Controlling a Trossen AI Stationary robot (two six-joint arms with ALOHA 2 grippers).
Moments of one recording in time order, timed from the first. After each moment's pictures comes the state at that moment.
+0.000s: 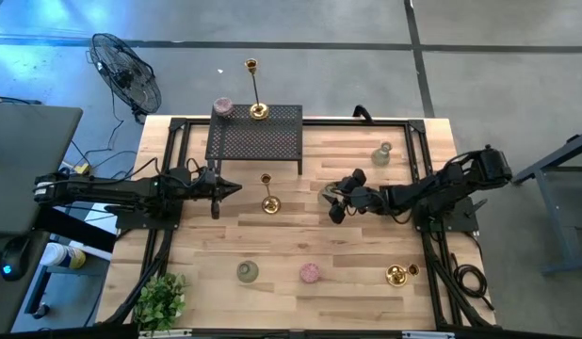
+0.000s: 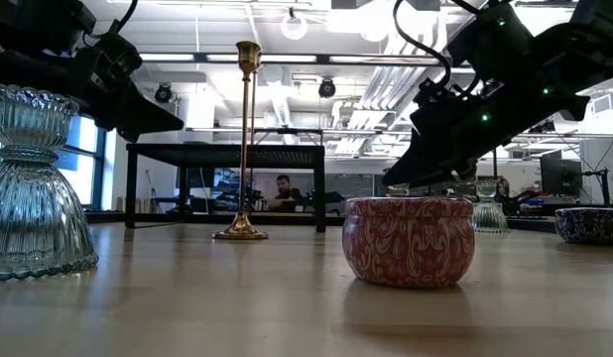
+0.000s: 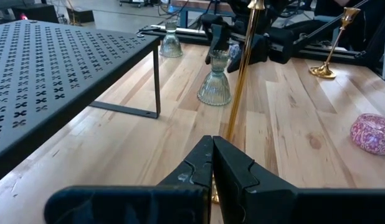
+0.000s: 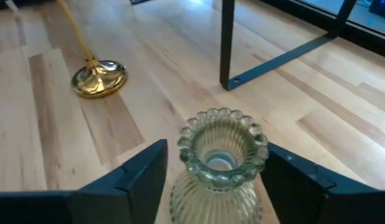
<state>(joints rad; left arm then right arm) 0.11 0.57 0.11 0.28 -0.09 -0.08 0.06 1.49 0.41 0.52 0.50 0.38</state>
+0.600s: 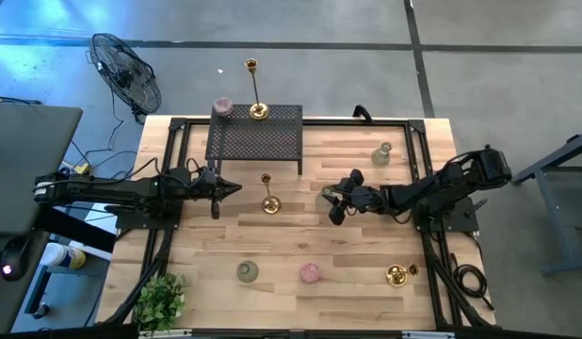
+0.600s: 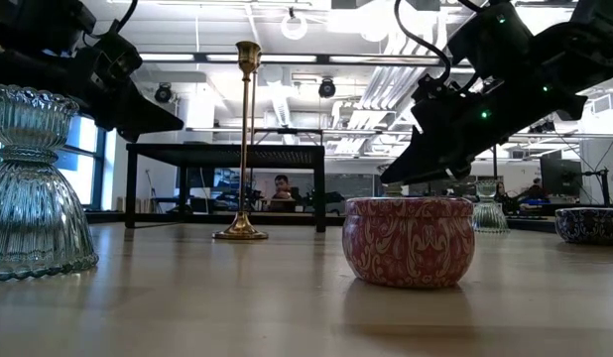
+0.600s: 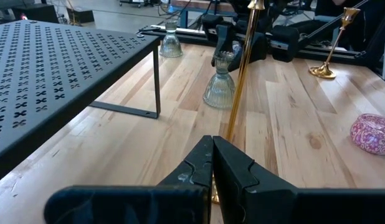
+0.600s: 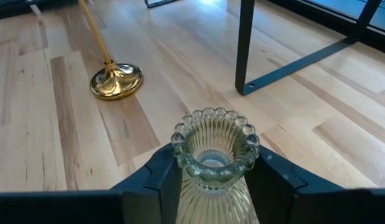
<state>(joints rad) 0.11 0.57 0.11 0.28 -0.09 -0.08 0.06 1.49 0.41 0.56 0.45 0.36</state>
